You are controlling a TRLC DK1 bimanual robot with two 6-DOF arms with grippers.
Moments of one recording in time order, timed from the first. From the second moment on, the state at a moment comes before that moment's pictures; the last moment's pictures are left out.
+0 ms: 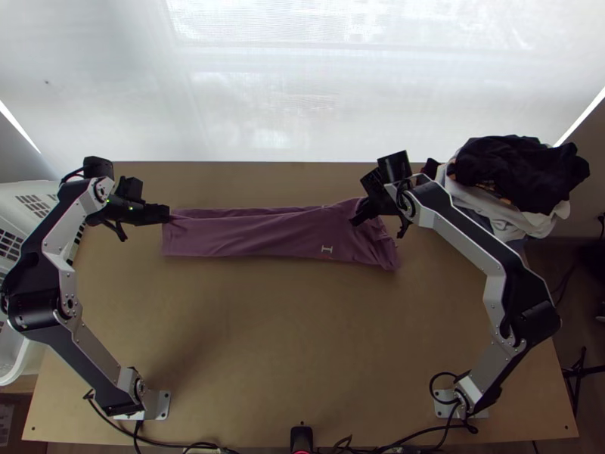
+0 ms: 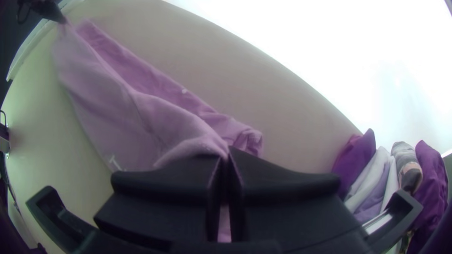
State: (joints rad) left arm 0.23 1.88 1.50 -0.80 0.44 0.18; right arm 0.41 1.84 1.51 -0.55 0.00 -0.26
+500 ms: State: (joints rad) left arm 0.23 1.94 1.54 -0.80 0.44 0.17; right arm 0.39 2.04 1.74 -0.56 0.00 -0.29
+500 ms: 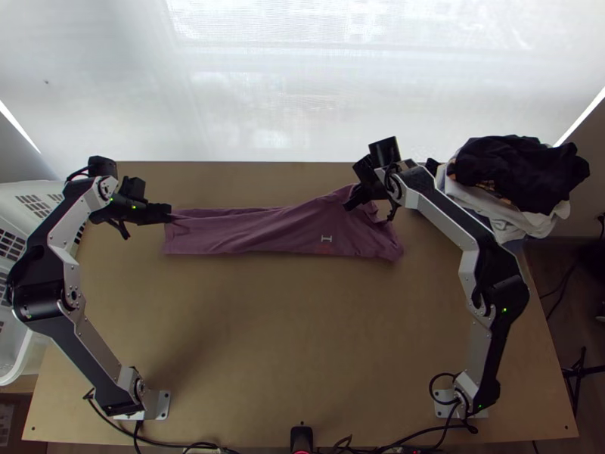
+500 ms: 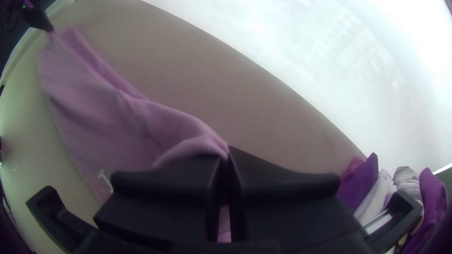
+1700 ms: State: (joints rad) left arm 0.20 2.09 1.65 -0.79 0.42 0.14; right arm 0.34 2.17 1.76 -0.58 0.00 -0.28
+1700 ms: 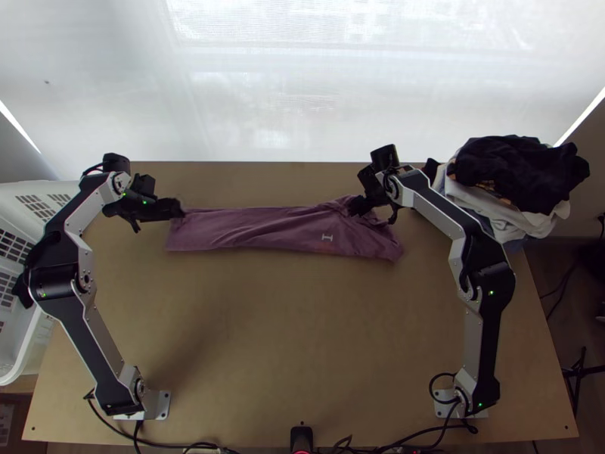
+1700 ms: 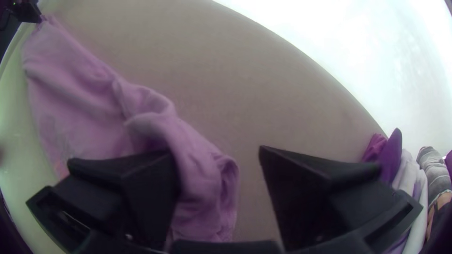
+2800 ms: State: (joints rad) left arm 0.16 1.90 1.39 -0.69 0.36 0.10; right arm 0.56 1.98 1.63 -0.58 0.00 -0.14
